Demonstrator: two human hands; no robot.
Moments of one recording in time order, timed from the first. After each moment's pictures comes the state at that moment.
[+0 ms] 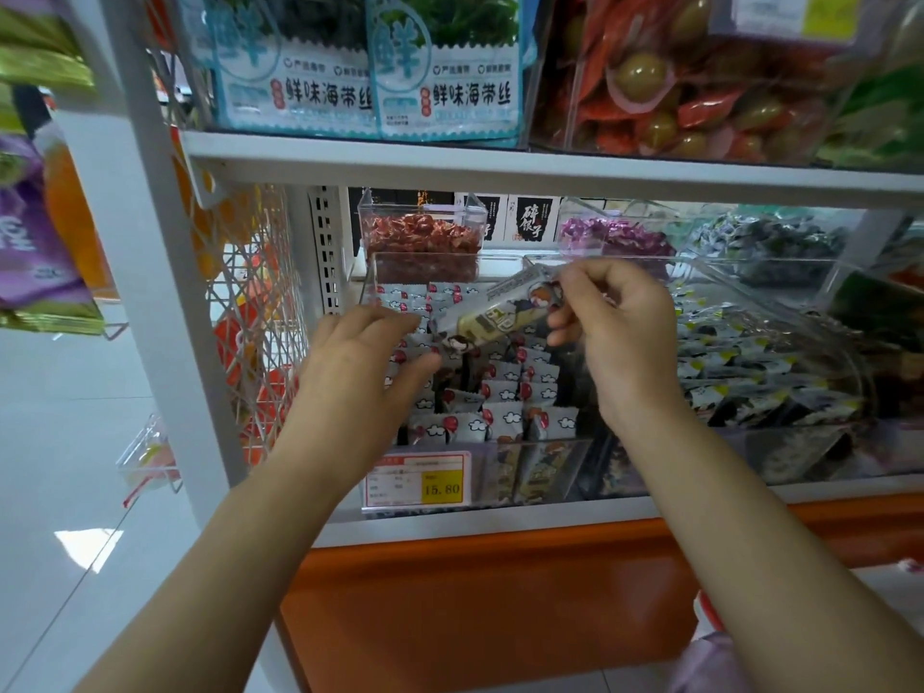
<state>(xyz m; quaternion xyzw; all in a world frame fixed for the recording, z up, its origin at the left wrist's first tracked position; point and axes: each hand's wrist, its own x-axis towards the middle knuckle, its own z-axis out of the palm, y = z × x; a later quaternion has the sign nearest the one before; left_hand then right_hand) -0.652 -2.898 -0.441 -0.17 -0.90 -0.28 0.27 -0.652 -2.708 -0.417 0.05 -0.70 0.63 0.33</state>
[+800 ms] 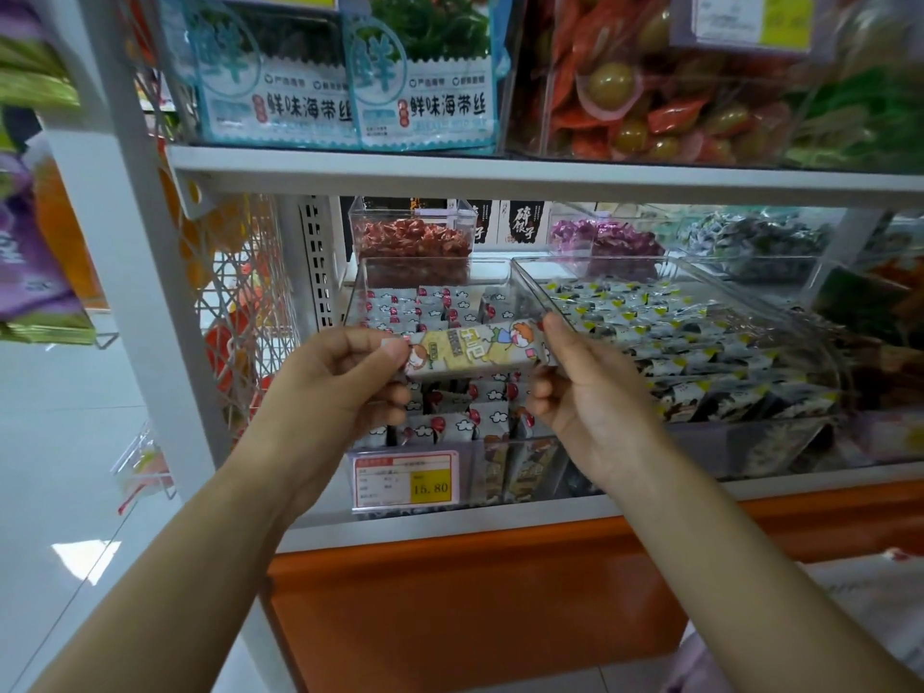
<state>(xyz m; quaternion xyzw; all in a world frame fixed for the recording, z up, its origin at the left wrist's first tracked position) -0.636 -2.902 -0.433 -0.10 -0.64 -0.76 -0.01 -0.631 -2.710 -0.441 -0.04 -0.54 0.84 0.08</state>
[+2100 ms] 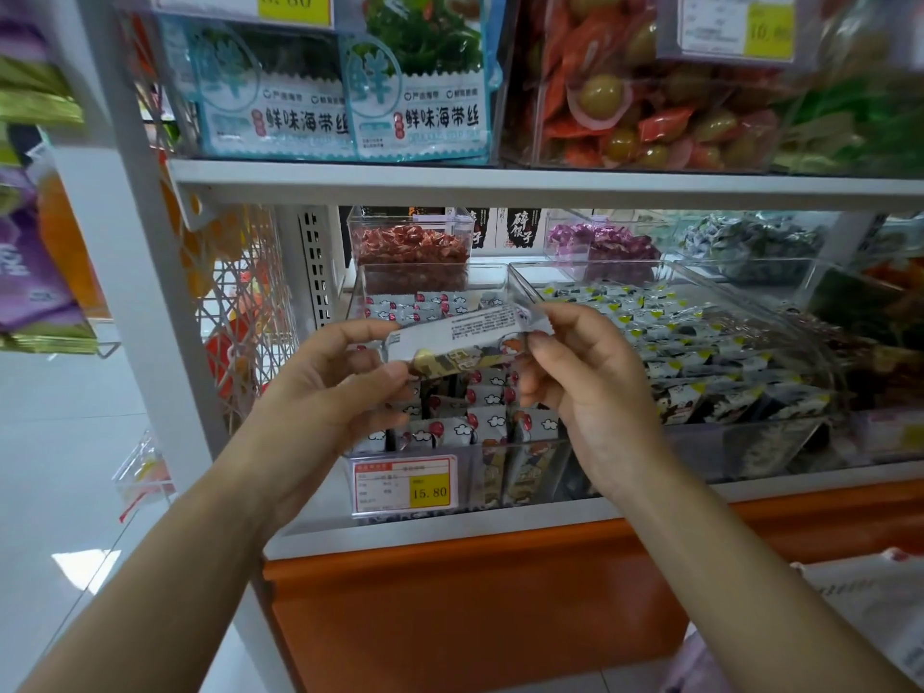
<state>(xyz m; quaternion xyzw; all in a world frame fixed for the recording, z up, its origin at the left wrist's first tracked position) -0.634 -2.911 -0.433 -0.15 -0.61 -0.77 -0.03 -0.623 -2.708 -0.441 0.13 -0.63 0.73 0.21</state>
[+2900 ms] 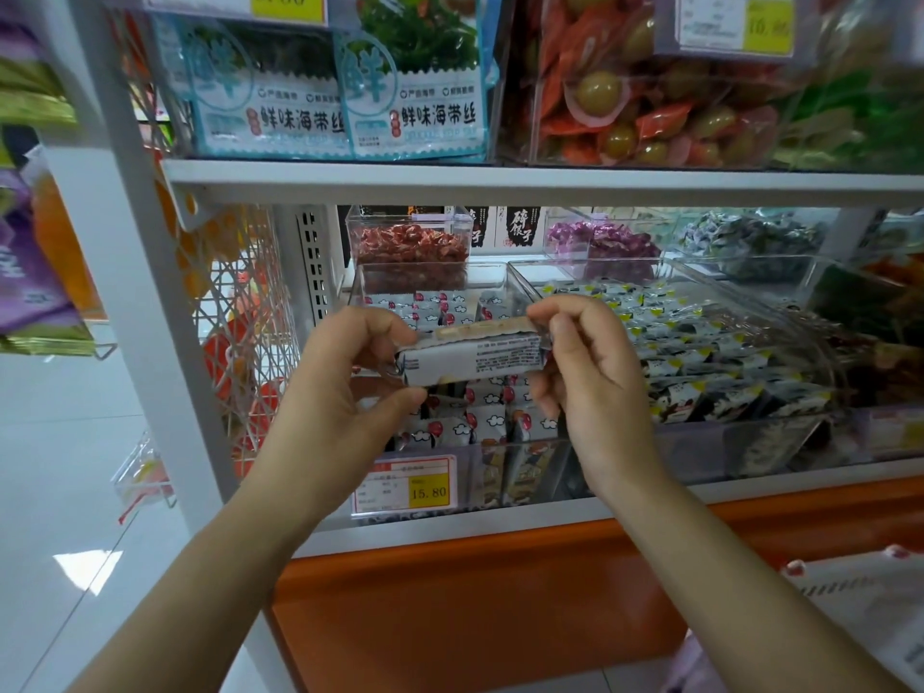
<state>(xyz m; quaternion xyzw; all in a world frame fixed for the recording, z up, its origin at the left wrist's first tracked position) -0.629 -2.902 -0.440 -0.27 -0.78 -0.53 0.20 -0.616 -2.714 -0.441 0.15 -0.70 0.64 0.29</state>
